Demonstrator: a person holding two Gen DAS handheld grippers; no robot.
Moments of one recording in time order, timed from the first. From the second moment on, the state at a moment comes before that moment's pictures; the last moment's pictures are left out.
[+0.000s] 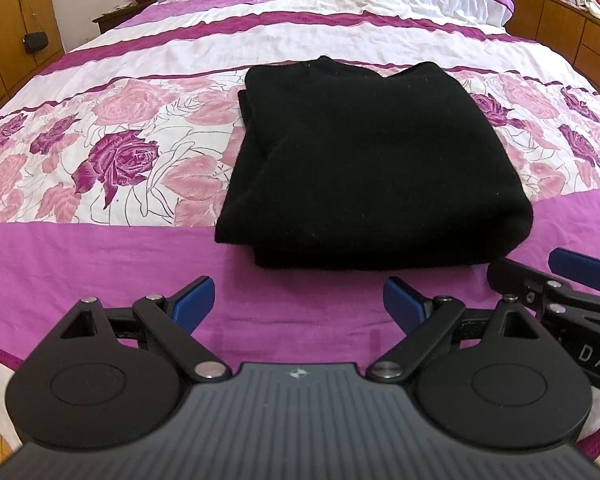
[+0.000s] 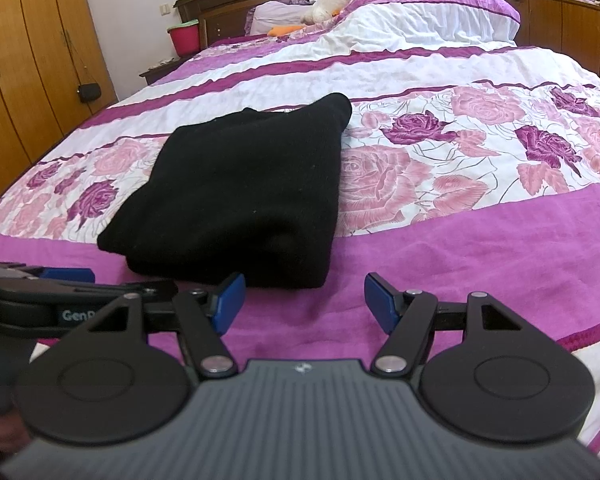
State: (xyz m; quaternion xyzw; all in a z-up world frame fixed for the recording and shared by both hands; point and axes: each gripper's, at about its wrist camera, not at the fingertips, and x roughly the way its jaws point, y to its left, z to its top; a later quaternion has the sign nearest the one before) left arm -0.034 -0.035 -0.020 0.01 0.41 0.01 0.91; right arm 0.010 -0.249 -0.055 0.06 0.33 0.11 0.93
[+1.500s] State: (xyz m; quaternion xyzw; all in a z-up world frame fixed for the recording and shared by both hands) left arm -0.036 -0.036 -0.022 0.00 0.42 -0.01 0.91; right arm 0.008 -0.247 -0.054 0.06 0.33 0.11 0.94
